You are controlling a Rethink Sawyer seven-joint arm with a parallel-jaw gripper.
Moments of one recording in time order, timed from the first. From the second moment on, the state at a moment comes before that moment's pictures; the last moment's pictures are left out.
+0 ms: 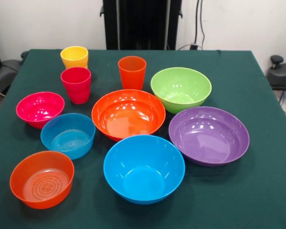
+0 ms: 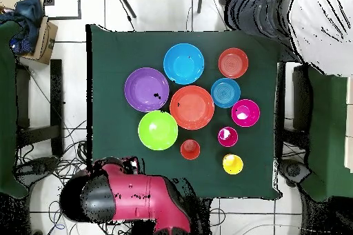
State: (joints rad) arm 0.02 -1.16 -0.01 2.15 0.04 0.52 1.65
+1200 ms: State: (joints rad) arm 0.18 -0.88 -0.10 1.95 0.04 0.44 1.88
